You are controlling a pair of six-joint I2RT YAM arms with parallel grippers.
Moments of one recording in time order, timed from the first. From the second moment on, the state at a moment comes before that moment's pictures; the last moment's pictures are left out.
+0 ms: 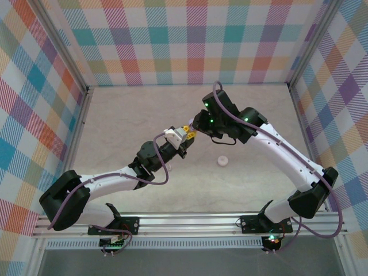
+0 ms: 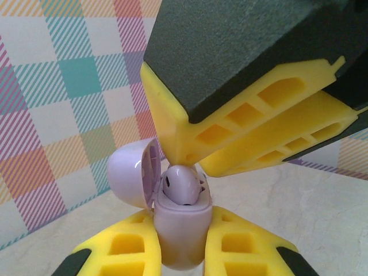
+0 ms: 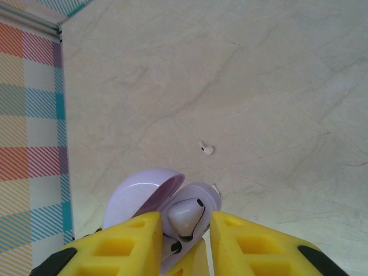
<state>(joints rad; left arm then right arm) -0.85 1.33 0.59 0.87 -0.02 0.12 0.79 1.46 1.62 -0.97 0.06 0.99</state>
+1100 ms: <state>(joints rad) -0.59 1.11 0.74 0.32 0.73 -0.08 0.52 1.45 1.71 -0.99 -0.61 0.44</state>
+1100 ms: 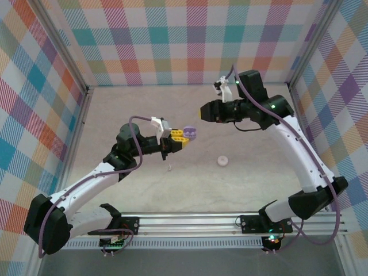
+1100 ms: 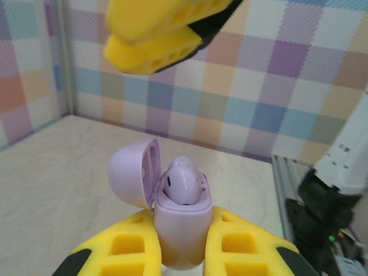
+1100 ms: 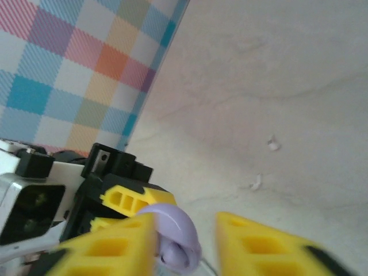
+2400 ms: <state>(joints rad) -0.59 1.14 0.77 0.25 0.64 -0.11 0.54 1.42 1.61 -0.95 -0.87 0.45</state>
